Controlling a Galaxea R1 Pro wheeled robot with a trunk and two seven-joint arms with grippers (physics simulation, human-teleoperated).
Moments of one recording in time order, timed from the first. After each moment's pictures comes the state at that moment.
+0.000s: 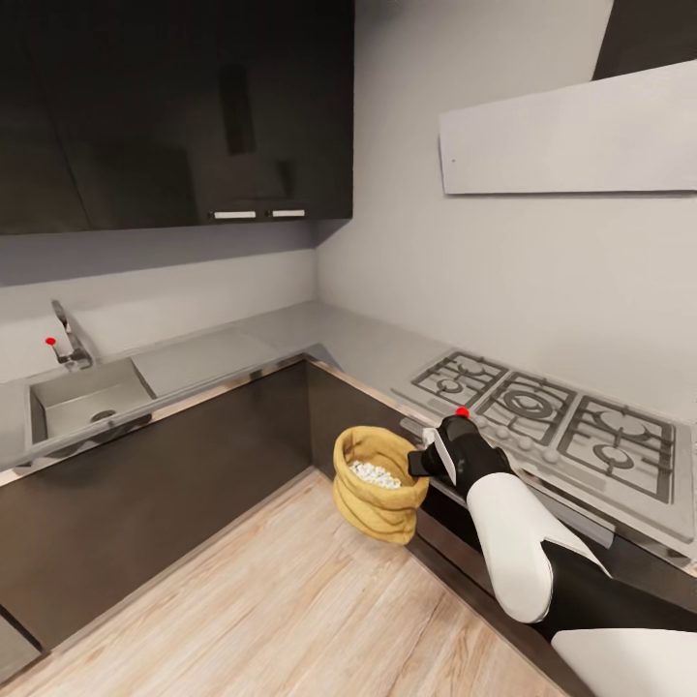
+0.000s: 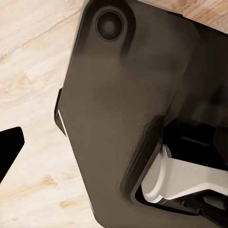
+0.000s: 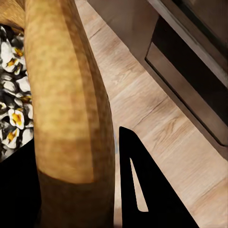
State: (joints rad) left arm 0.00 -0.03 0.01 -0.05 0.33 -0.05 0.01; right arm -1.07 0.17 -0.39 -0.46 0.52 0.89 0.17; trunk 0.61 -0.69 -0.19
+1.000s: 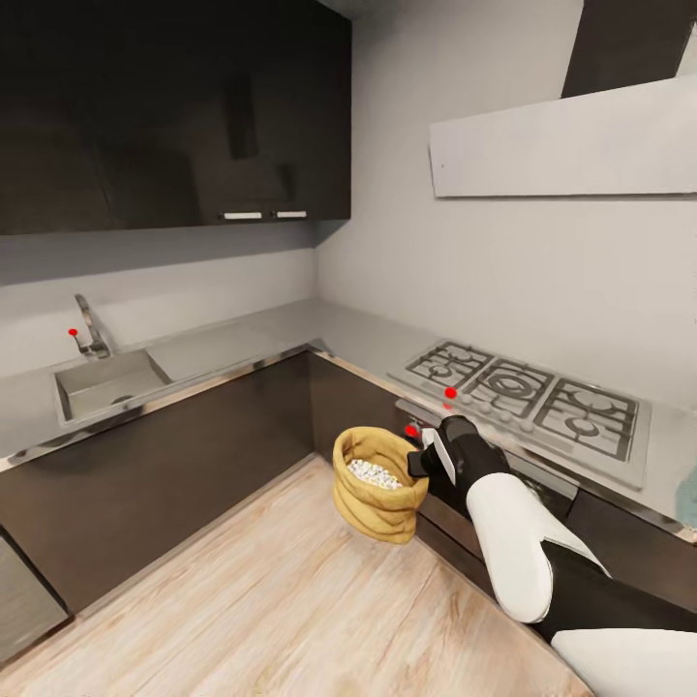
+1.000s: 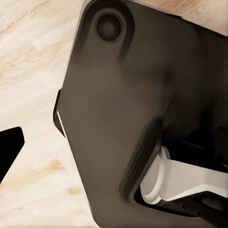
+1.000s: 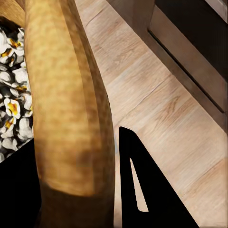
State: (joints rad) left arm 0.00 -0.03 0.01 -0.05 0.33 -0.05 0.00; right arm -1.07 0.17 -0.39 -0.45 0.52 0.89 0.17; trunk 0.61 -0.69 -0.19
